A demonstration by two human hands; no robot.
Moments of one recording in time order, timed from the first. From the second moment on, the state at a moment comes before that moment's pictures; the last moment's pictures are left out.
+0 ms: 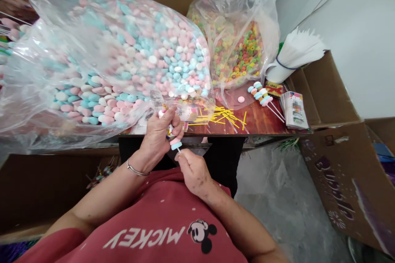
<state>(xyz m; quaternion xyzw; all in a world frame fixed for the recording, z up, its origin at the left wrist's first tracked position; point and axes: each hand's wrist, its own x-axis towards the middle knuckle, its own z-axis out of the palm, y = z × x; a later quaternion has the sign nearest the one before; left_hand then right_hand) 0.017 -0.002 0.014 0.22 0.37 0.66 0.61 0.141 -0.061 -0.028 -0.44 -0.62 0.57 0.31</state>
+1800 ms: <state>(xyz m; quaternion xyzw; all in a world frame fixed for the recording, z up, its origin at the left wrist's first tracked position) -0.013 0.026 0.028 0.22 0.38 0.74 0.51 0.146 -0.044 -0.025 -0.44 -0.50 0.66 0.36</state>
